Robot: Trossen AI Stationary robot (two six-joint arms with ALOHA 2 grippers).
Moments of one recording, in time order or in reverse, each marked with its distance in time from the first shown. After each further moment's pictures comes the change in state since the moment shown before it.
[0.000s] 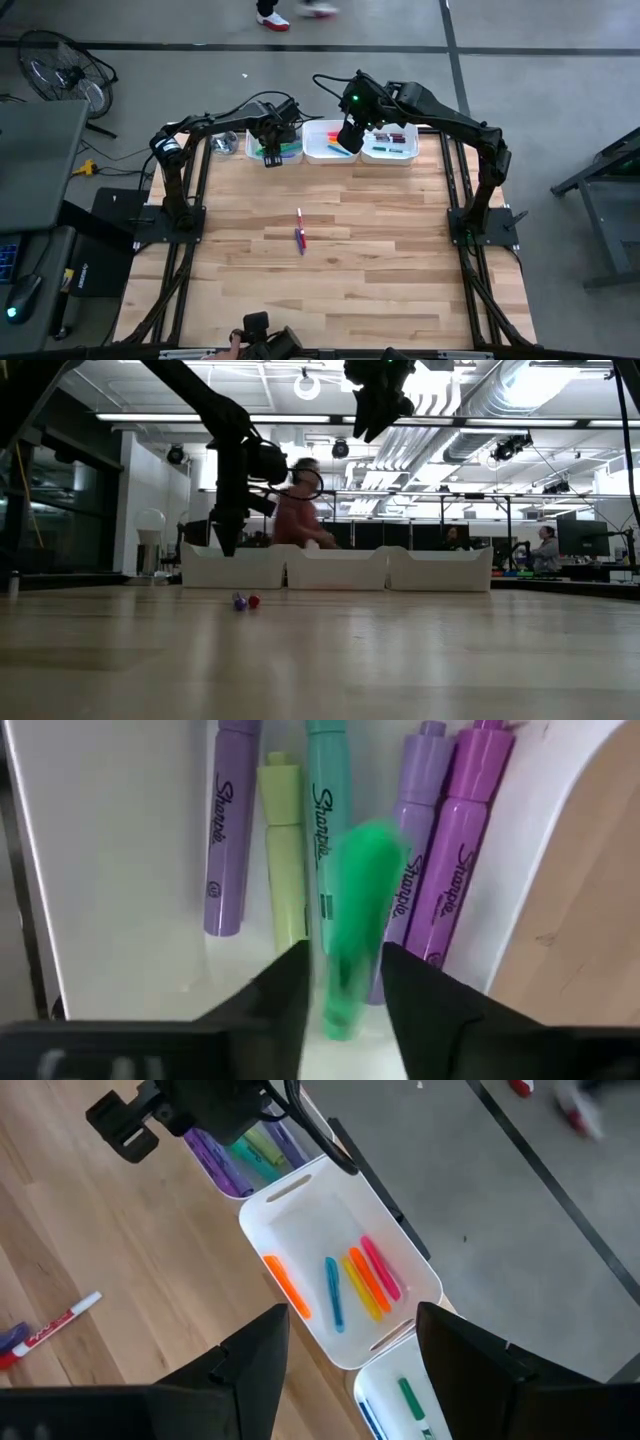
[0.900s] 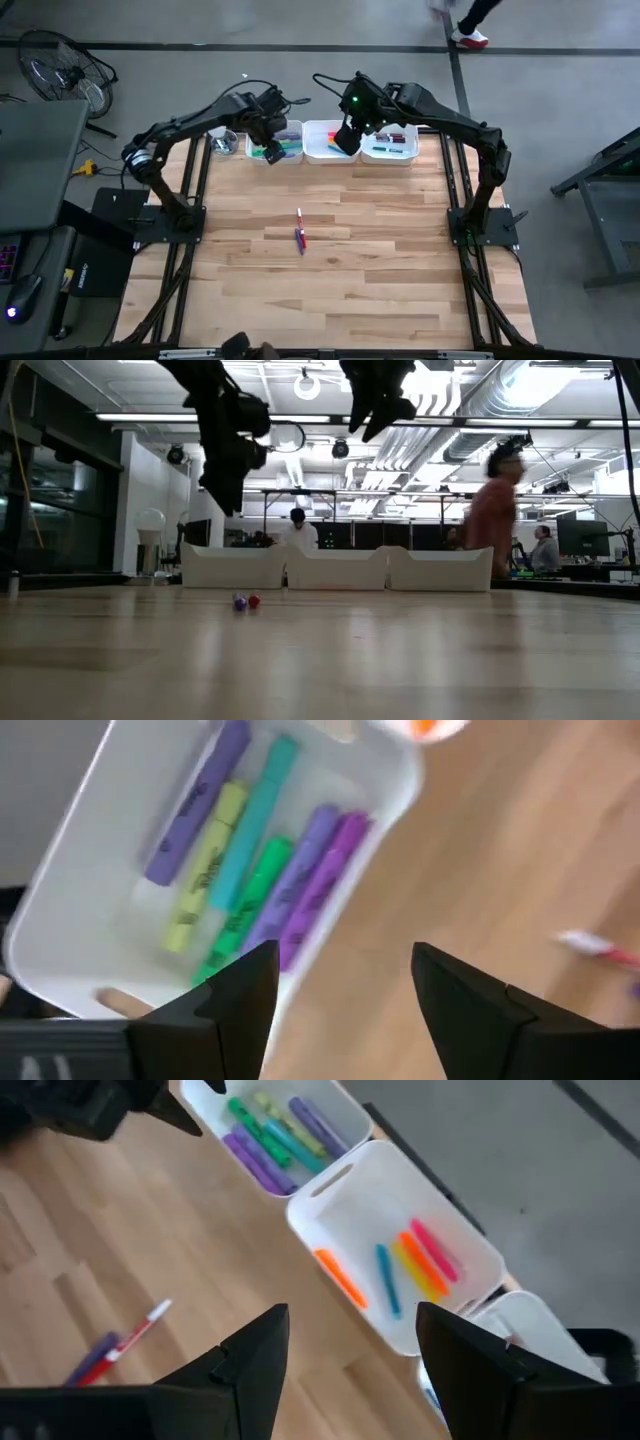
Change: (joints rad) left arm 0.000 -0.222 -0.001 -0.095 0.248 -0.388; right arm 0.011 0.000 0.000 -0.011 -0.104 0.153
